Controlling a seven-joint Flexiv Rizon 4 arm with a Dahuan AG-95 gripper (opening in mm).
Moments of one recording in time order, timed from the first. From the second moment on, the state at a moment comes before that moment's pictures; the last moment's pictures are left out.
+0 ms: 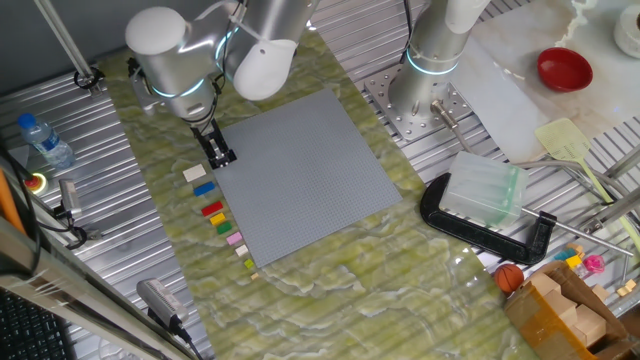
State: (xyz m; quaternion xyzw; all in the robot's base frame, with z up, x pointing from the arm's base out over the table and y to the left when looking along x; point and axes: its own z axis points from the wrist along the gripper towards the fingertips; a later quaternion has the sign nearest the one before) arm 0.547 -0.055 0.015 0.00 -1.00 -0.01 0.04
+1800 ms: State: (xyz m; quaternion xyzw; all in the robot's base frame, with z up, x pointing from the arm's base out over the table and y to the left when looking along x) arm 0.552 -0.055 0.010 -0.01 -1.00 -0.01 0.04
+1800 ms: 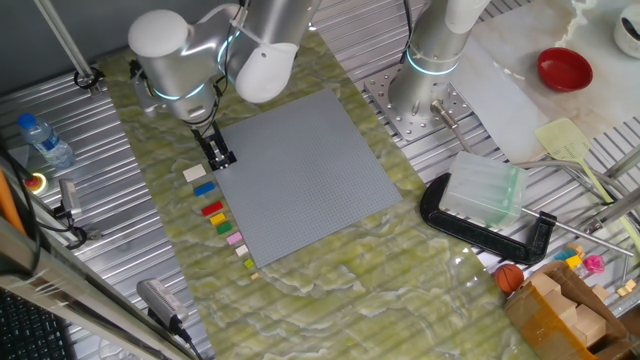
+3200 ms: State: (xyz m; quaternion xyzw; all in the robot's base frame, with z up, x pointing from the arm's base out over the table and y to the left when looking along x) arm 0.554 -0.054 0.010 -0.01 -1.00 0.00 0.06
